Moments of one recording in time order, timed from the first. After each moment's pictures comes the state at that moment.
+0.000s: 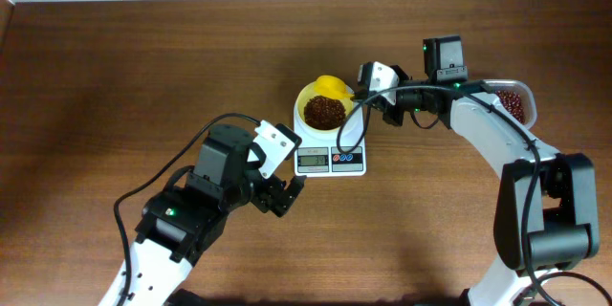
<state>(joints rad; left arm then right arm) -0.45 1.03 0.90 -0.67 0.17 0.19 0.15 1.89 1.25 -0.30 -0.91 -1.01</state>
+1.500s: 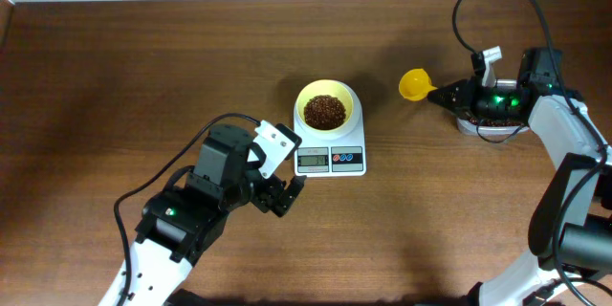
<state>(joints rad) -0.45 1.03 0.90 -0.67 0.17 0.19 -0.26 1.89 1.26 -0.56 -1.04 0.13</state>
